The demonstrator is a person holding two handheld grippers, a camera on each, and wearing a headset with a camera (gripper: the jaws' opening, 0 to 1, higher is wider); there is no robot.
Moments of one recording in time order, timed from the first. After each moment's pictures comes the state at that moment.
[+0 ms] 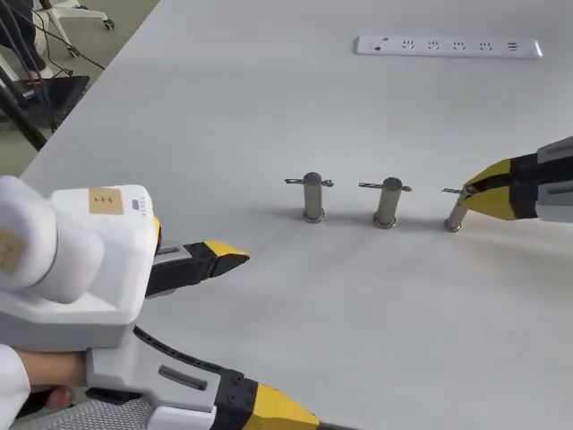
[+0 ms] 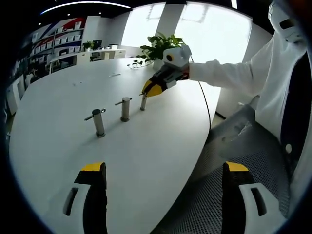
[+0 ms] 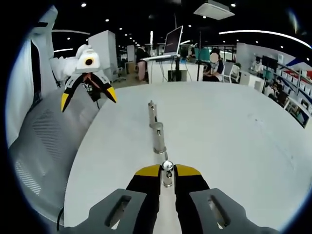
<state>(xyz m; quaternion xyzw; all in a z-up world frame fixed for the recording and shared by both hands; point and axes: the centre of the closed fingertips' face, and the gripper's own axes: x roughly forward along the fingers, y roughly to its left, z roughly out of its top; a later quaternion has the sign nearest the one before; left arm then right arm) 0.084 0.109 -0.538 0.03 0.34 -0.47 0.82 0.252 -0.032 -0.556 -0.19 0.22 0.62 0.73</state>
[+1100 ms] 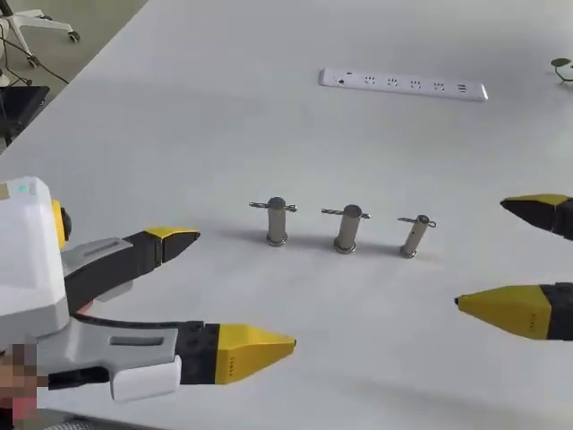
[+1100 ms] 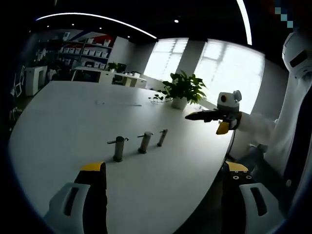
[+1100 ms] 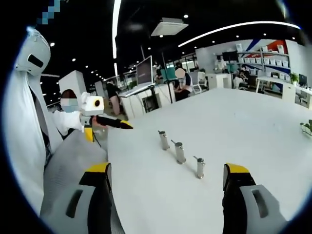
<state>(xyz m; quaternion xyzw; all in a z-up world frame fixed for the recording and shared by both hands) 0.122 0.123 -0.498 -0.10 0.23 -0.38 0.89 0.174 -0.055 -0.488 -0.03 0.23 0.51 0.83</state>
